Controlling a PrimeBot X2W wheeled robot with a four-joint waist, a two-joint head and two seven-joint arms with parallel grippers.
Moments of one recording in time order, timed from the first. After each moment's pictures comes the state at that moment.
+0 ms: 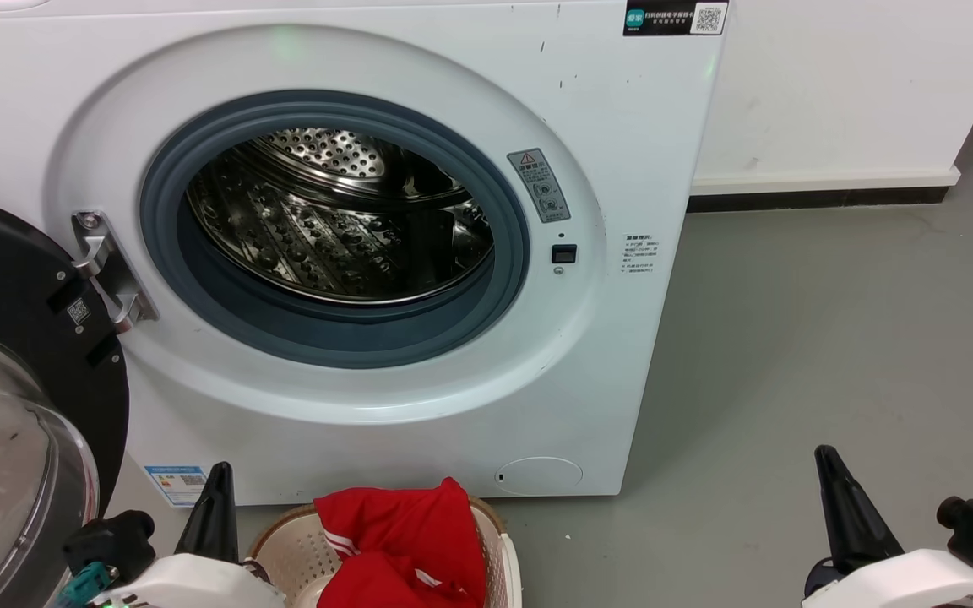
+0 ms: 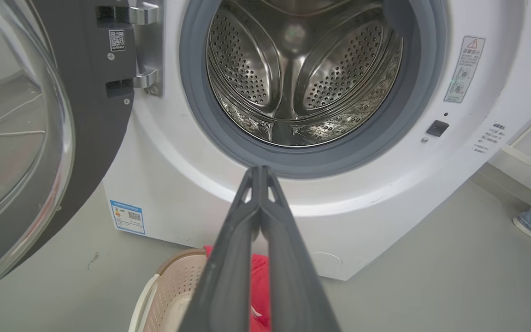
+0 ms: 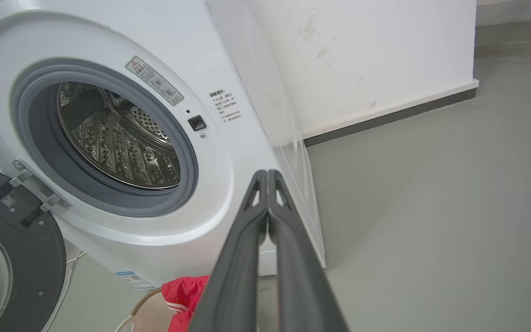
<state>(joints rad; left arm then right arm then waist) 0.06 0.14 0.00 0.11 -0.43 0.01 -0.07 0.10 -0.05 -0.02 0.04 0.42 0.13 -0.05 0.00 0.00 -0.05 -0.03</state>
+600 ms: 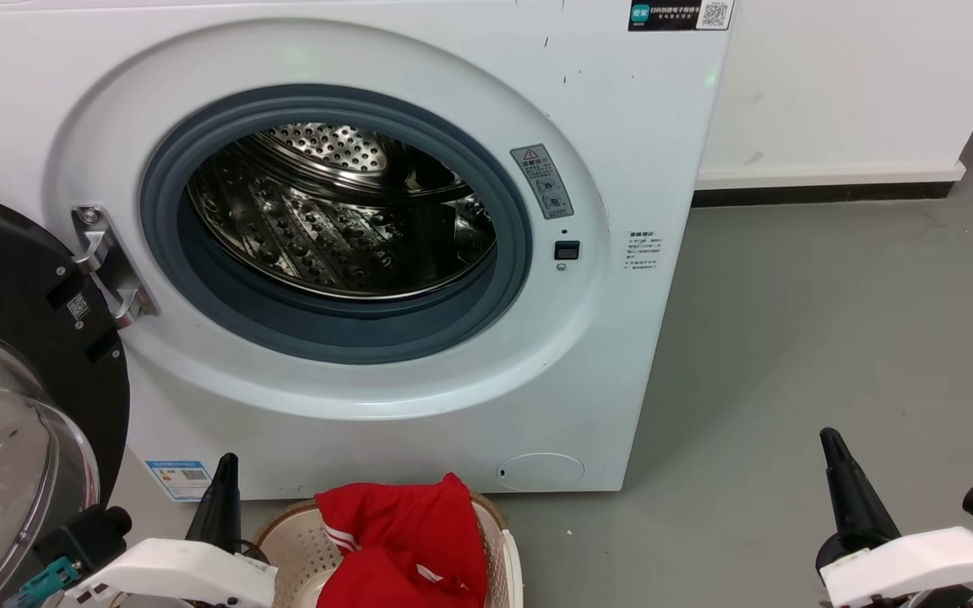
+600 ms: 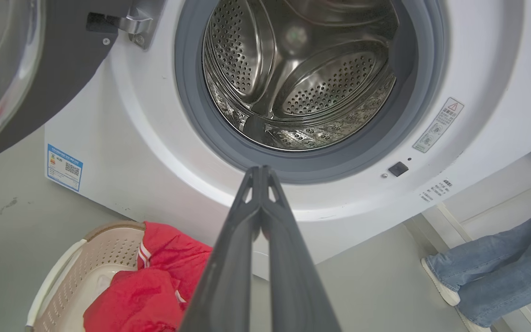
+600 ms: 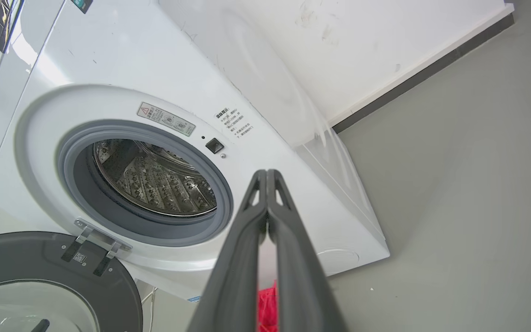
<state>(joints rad) 0.01 0.12 0.03 0.14 -0.74 -0.03 -0.03 0.04 -0.06 -0.03 0.09 0.75 0.13 -0.02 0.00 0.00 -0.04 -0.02</state>
